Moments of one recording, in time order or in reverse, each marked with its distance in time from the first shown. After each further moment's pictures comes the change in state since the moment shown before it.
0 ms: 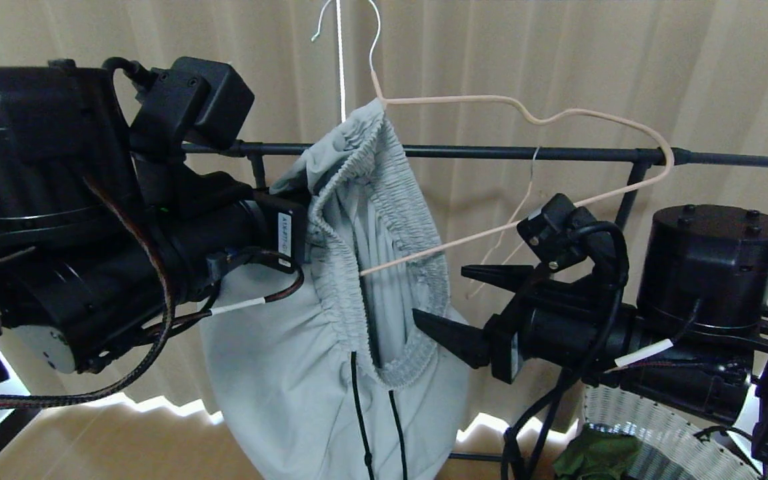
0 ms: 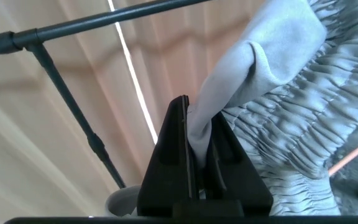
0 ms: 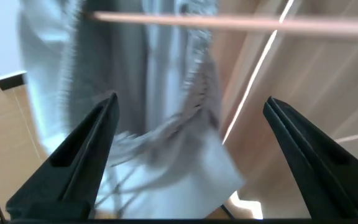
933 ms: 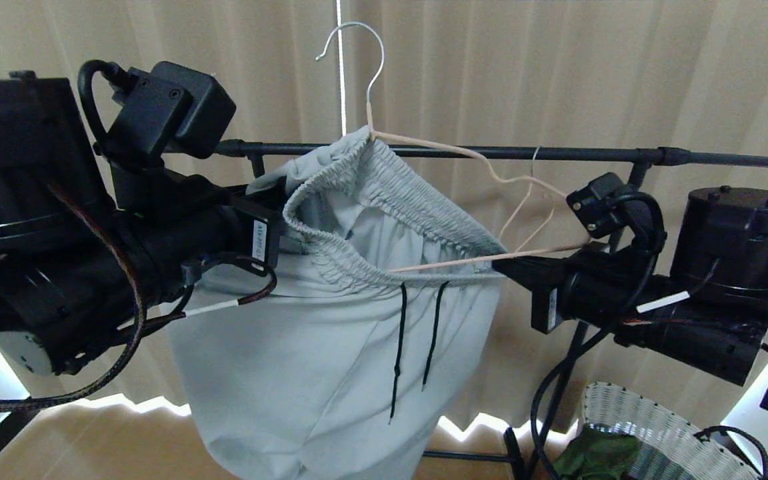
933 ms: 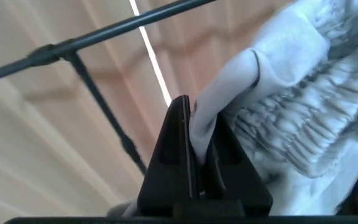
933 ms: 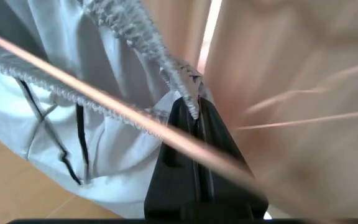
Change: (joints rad) left arm 0.064 -0.029 0.057 -0.049 -0.002 0.135; right arm -0.201 -0.022 0.009 0.004 -0.044 -0.003
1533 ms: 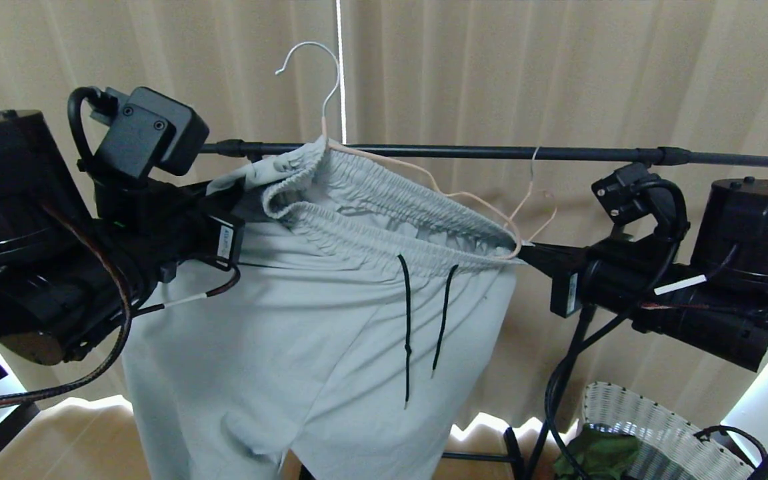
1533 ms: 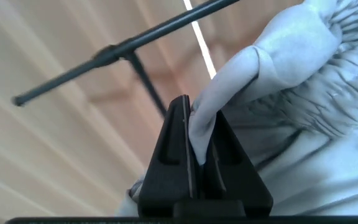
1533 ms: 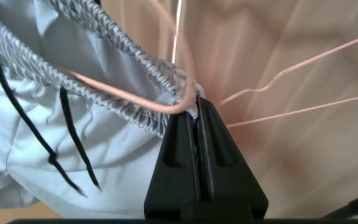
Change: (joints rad) left arm 0.155 0.016 0.109 -0.198 0.000 0.183; right arm -0.077 -0.012 -0.001 0.002 0.000 0.000
